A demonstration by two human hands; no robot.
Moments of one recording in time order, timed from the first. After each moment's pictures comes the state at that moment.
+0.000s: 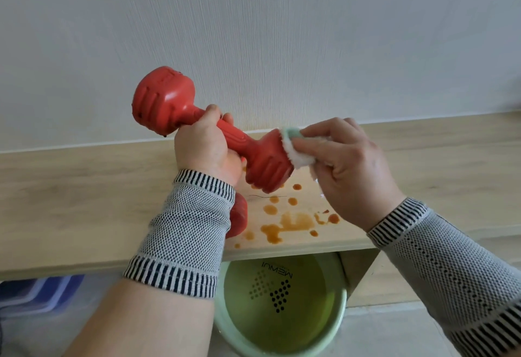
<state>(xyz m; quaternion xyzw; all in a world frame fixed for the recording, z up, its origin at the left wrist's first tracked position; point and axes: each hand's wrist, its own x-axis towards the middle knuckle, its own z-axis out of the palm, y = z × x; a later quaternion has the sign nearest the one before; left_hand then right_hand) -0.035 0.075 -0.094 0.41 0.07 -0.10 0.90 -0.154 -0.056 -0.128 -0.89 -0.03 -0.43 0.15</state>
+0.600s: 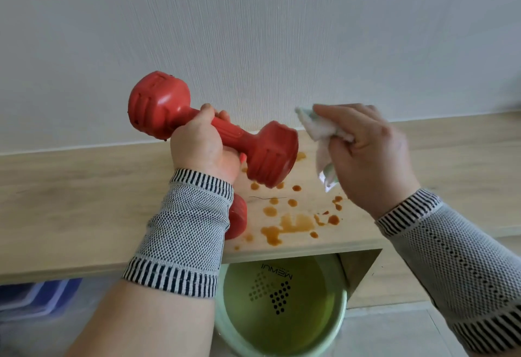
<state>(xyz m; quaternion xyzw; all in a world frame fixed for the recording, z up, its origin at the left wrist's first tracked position) -0.025 0.078 -0.096 0.43 0.05 -0.15 0.89 -0.155 -0.062 -0.112 -0.86 0.03 -0.46 0.19</state>
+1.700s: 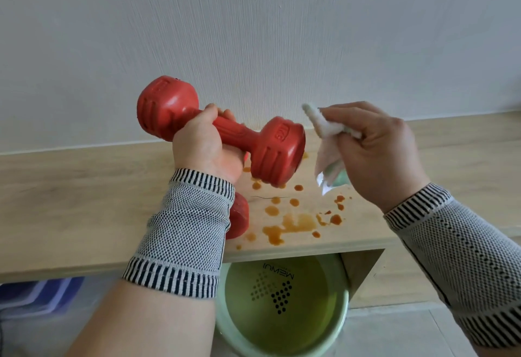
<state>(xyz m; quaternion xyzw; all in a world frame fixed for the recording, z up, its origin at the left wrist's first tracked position) -0.027 0.077 -0.091 0.34 0.08 -0.18 0.92 -0.156 -0.068 -0.107 -0.85 0.05 -0.43 0.30</state>
